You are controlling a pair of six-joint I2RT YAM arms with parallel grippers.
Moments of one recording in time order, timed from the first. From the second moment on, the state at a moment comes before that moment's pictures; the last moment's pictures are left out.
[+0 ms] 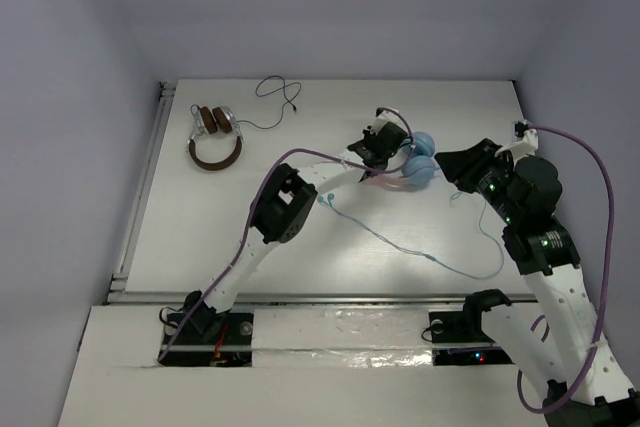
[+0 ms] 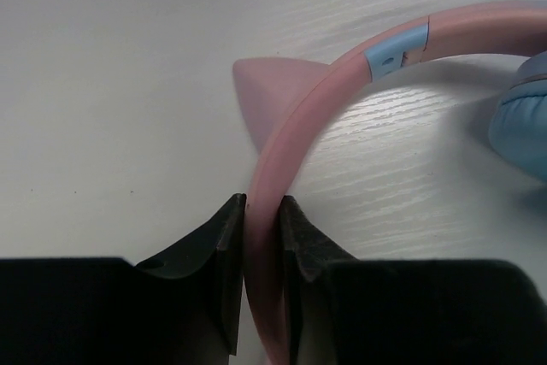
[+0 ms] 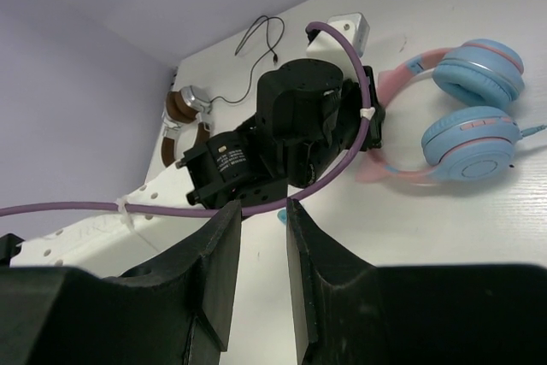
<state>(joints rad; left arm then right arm) -0.84 2.52 2.08 -0.30 -0.54 -0.34 0.20 0.69 0.89 -0.34 -0.16 0.67</state>
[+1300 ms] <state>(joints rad) -0.31 1.67 2.12 -0.79 0.19 -0.30 0.21 1.31 0.97 0.16 -0.78 0.32</state>
